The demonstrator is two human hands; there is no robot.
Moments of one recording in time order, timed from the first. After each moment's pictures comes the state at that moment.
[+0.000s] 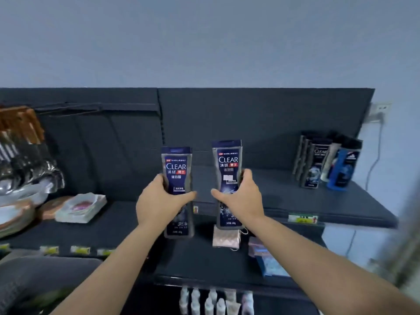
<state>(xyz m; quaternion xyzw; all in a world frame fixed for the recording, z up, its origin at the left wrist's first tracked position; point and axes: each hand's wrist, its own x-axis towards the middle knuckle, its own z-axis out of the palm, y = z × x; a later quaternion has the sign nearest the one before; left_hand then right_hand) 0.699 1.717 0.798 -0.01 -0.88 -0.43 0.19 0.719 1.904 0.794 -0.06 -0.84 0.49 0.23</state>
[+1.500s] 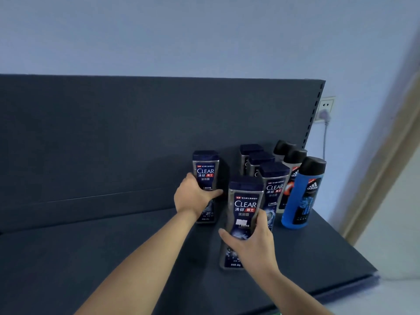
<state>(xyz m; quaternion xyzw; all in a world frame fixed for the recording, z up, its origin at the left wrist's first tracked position) 0.377 2.103 0.754 -0.19 -0.88 -0.43 0.05 0.547 2.166 0.728 -0.25 -0.77 0.51 0.28</state>
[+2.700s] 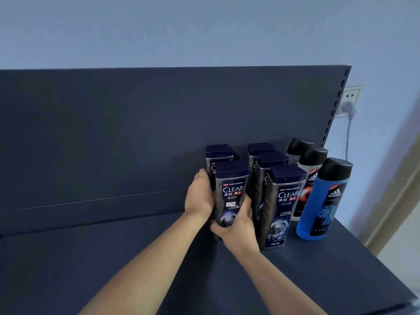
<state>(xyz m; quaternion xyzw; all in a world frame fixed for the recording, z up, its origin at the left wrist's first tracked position) 0.348 2.138 0.741 -0.22 -0.89 -0.40 0.07 0.459 2.192 0.698 -0.21 -0.81 0.48 0.26</state>
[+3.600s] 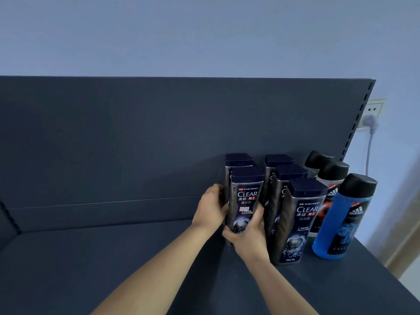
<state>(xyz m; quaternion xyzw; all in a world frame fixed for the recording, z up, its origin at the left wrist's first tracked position) 0.336 2.121 0.715 -0.30 -0.81 -0.50 0.03 0.442 2.195 0.690 -0.22 -0.82 0.45 0.29</state>
